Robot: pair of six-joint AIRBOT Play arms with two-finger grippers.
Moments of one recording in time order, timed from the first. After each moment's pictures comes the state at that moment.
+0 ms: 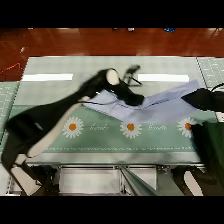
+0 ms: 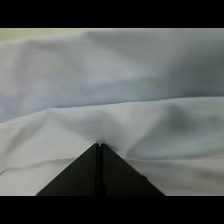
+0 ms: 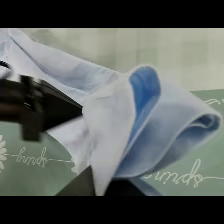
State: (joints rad) left arm -0.75 -1.91 1.71 0.92 -1.05 -1.50; right arm -0.22 -0.69 0.95 -0.99 1.32 1.50
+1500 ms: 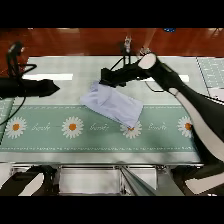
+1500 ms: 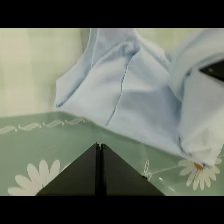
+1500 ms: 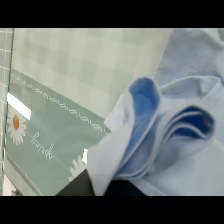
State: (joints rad) left arm 0.01 -0.92 0.95 1.05 -1.08 -1.42; right arm 0.48 -1.73 1.56 -0.70 0.89 1.55
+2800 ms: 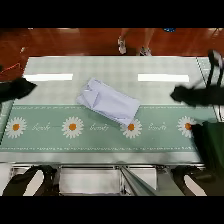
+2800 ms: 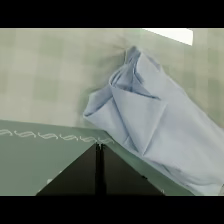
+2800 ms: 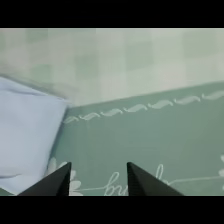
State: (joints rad) left arm 0.23 -0.77 0.85 0.99 -1.04 -1.40; right arm 0.09 -0.78 0.78 -1.40 1.04 1.94
